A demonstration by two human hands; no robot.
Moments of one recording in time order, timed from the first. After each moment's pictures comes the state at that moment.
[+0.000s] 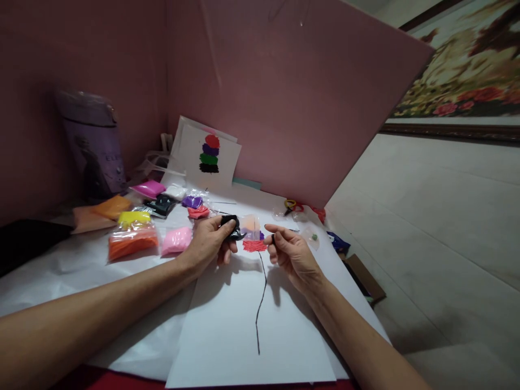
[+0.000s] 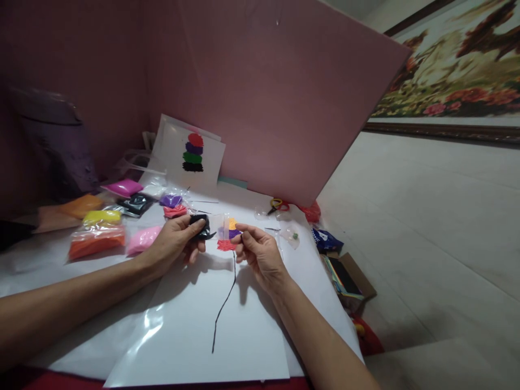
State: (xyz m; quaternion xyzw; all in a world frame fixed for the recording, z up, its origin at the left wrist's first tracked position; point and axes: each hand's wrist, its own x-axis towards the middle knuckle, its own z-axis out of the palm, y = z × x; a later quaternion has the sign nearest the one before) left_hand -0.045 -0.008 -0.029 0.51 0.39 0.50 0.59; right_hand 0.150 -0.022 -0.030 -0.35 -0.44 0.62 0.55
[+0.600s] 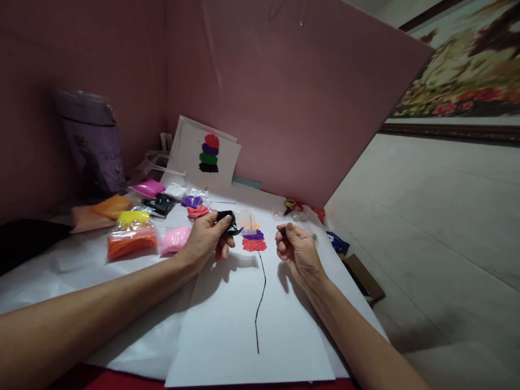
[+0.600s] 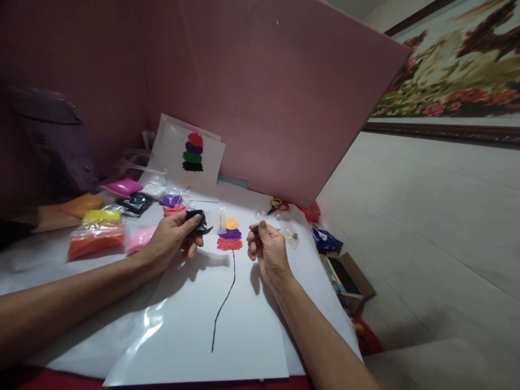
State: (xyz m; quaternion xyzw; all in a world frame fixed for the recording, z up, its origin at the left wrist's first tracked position) left_hand -0.047 -0.004 -0.027 0.49 0.40 0.53 0.57; right_hand 0.157 -0.015 -0.031 -0.37 -0.41 0.55 0.62
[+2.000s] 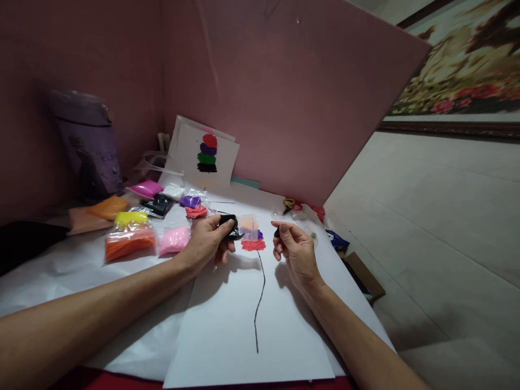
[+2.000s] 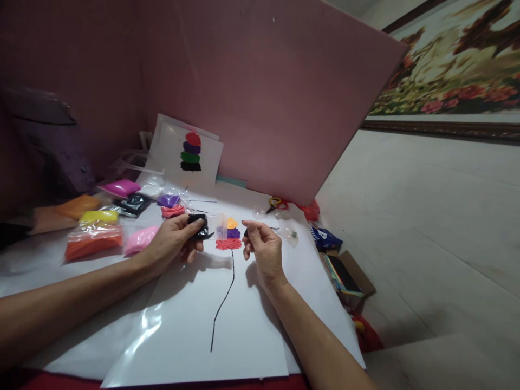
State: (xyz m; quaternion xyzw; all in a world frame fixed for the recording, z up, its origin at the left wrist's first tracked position) left_hand -0.045 -0.004 -0.034 0.52 0.39 0.50 0.58; right_hand 0.149 -0.019 -0.035 -0.39 -0.47 0.47 0.63
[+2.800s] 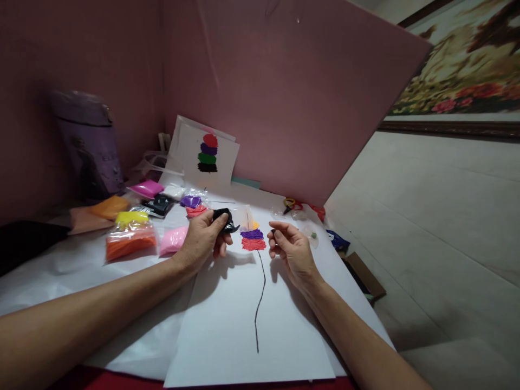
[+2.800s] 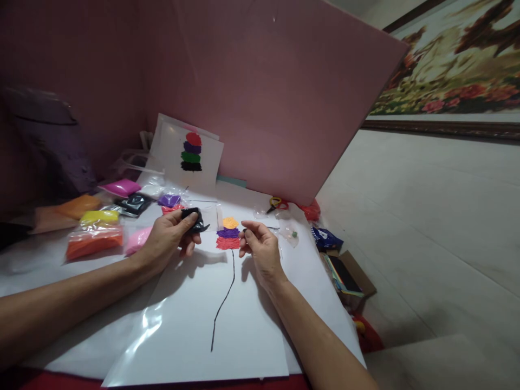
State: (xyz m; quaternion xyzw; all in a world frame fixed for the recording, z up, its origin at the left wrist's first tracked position) left_hand -0.046 -0.004 -0.029 0.49 0.41 0.56 0.54; right_hand 0.149 -0.017 -0.039 -0.40 -0.47 0.51 0.61
